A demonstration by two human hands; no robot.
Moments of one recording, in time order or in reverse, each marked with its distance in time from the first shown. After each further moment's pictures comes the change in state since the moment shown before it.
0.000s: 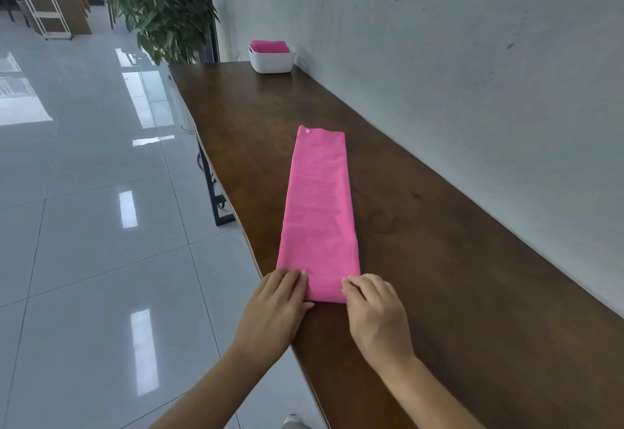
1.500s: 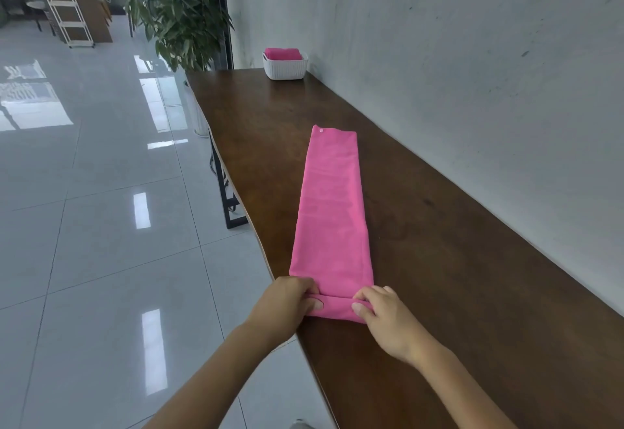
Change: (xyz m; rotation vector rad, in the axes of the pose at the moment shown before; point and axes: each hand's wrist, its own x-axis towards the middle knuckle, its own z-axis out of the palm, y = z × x) left_hand 0.030 -0.010 -0.024 -0.532 -0.430 -0.352; right_hand 0.024 0.015 -0.014 0.391 -0.616 0.315
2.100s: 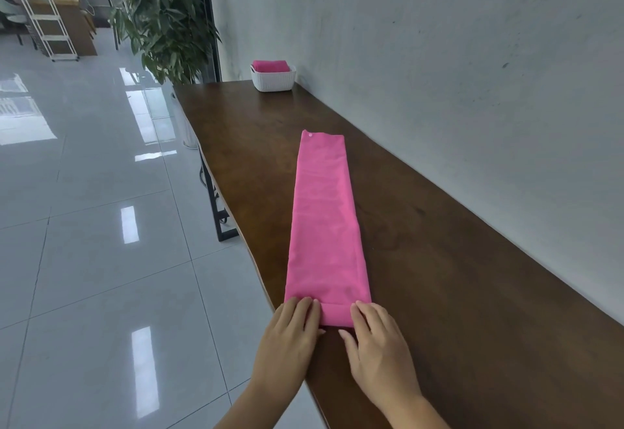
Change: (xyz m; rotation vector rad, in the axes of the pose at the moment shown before) left_hand -0.020 -0.014 0.062 0.490 0.473 0.339; right_hand -0.020 0.006 0.056 -0.416 0.615 -0.228
